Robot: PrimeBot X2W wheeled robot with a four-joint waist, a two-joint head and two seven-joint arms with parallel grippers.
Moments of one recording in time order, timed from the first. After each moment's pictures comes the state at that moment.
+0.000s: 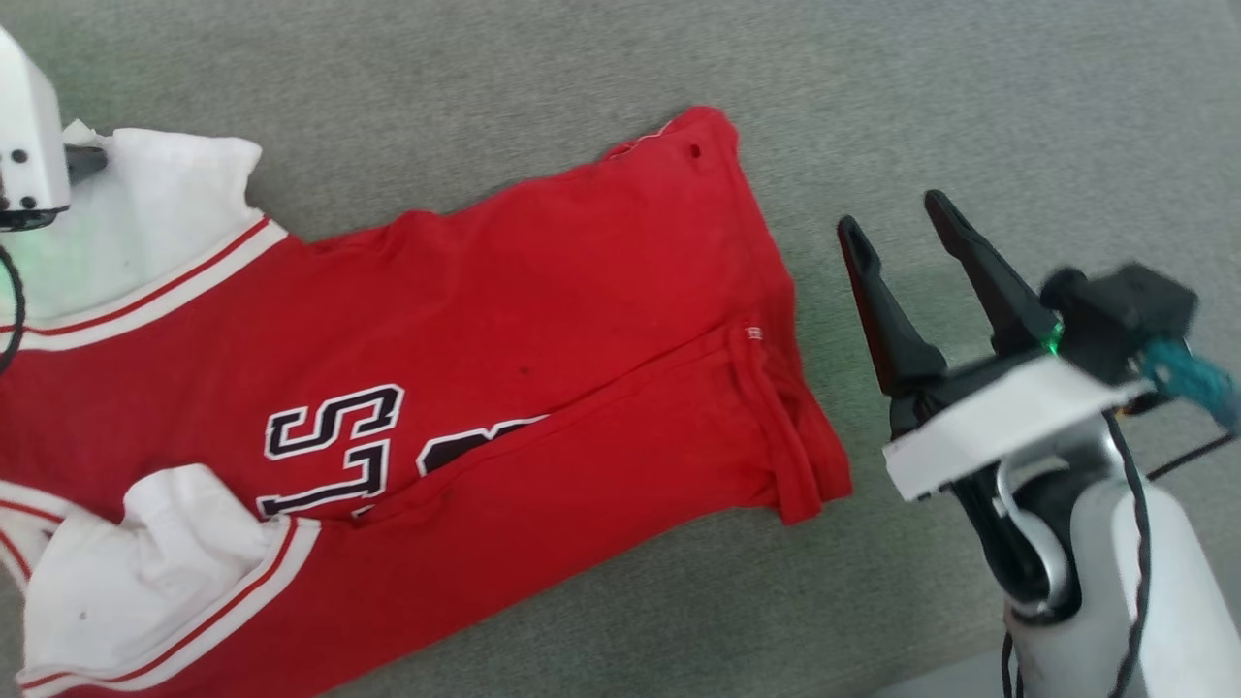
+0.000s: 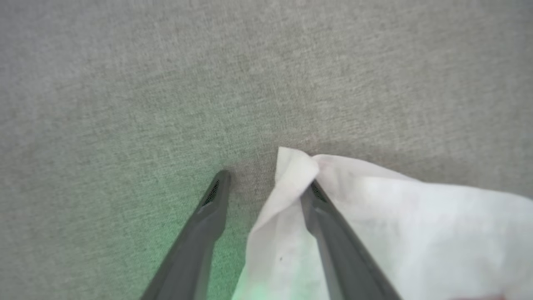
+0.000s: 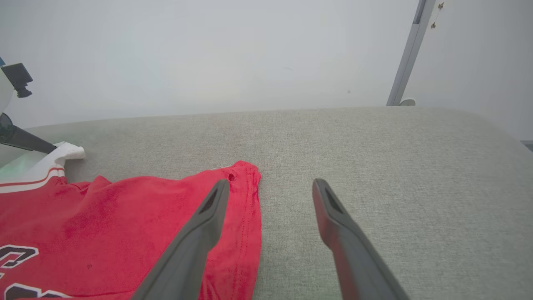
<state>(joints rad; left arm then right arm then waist) -1.29 0.76 -0.98 0.85 -1.13 0.04 0.78 -0.31 -0.07 0.14 -0.14 0.29 0.13 0.16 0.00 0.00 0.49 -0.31</state>
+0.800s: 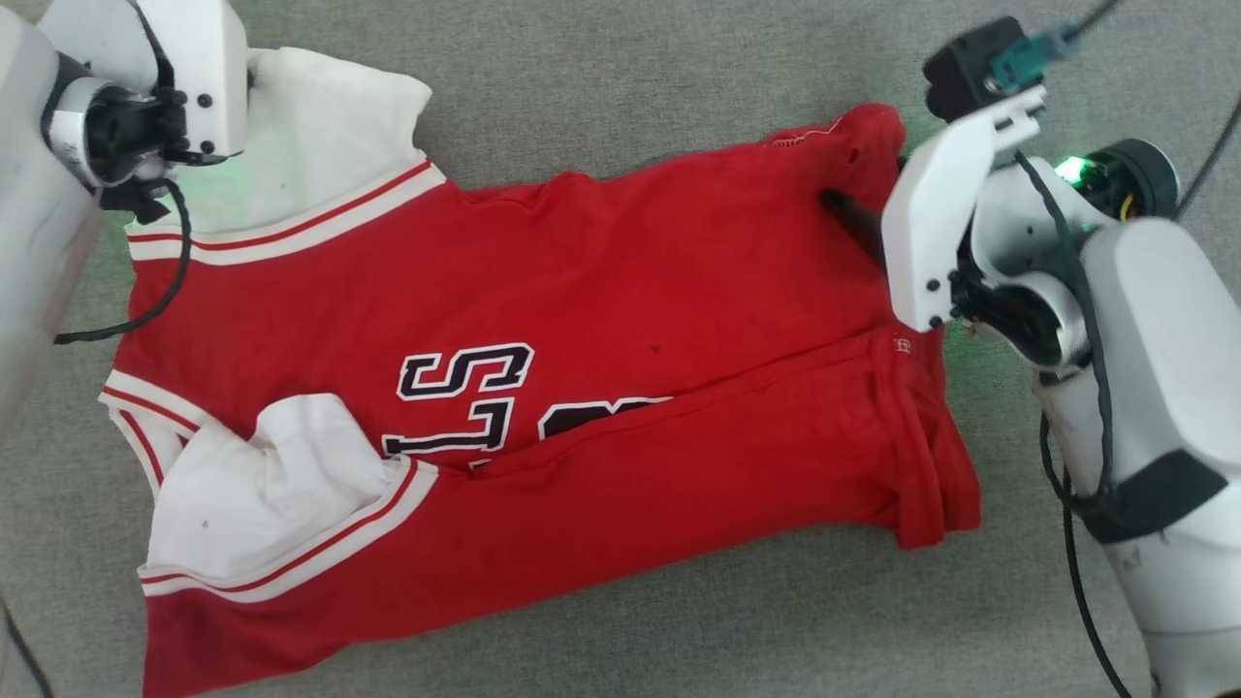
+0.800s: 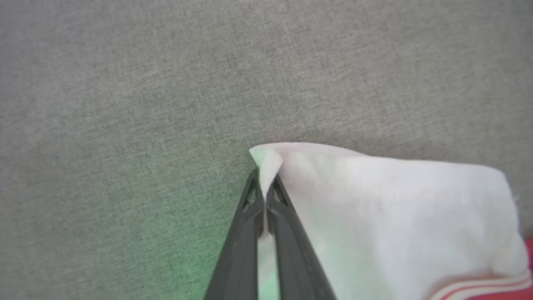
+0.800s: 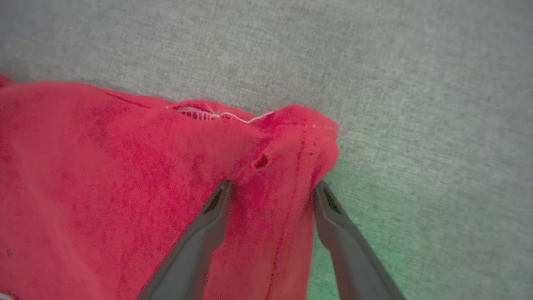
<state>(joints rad) -1.39 0.55 -1.02 0.92 -1.09 -0.04 0.68 -0.80 -0.22 0.31 0.32 0.43 0.13 0.80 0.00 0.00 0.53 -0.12</state>
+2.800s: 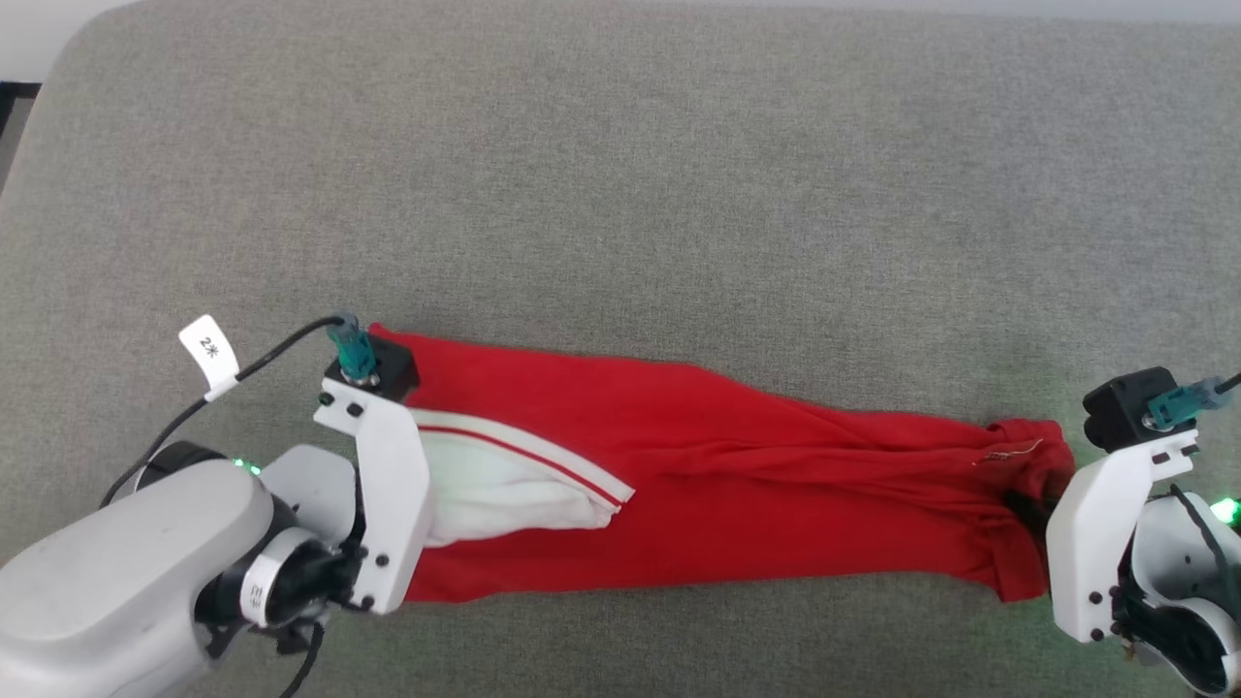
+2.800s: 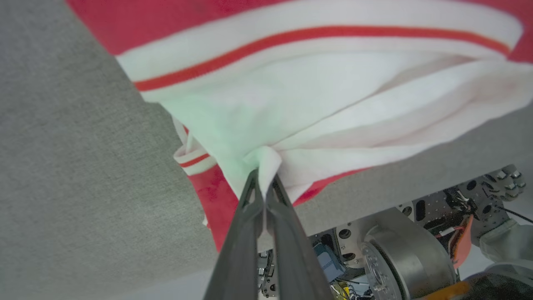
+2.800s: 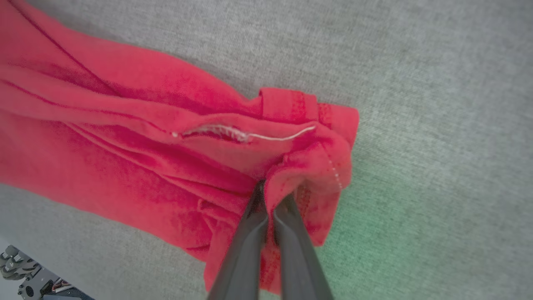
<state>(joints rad) -0.83 0.86 -1.18 -0.09 -1.18 0.38 0.84 -0.12 -0.36 0.03 -0.12 0.46 0.13 0.94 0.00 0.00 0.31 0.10</state>
